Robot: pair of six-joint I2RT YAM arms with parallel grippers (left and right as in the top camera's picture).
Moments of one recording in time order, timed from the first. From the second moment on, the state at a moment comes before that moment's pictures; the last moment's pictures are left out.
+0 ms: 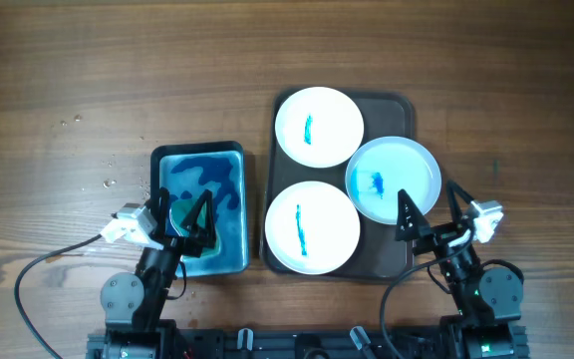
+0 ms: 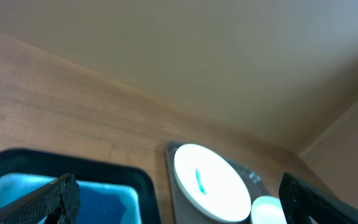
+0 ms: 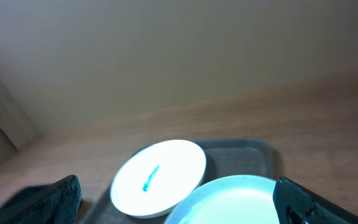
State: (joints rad) left arm -0.05 0.01 0.01 0.00 0.22 -0.54; right arm 0.09 0.01 0.01 0.01 -0.20 0.37
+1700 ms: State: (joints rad) left arm -0.05 1.55 0.89 -0.98 0.03 -0.56; right arm 0.54 1.19 0.89 -0.96 -0.41 0.39
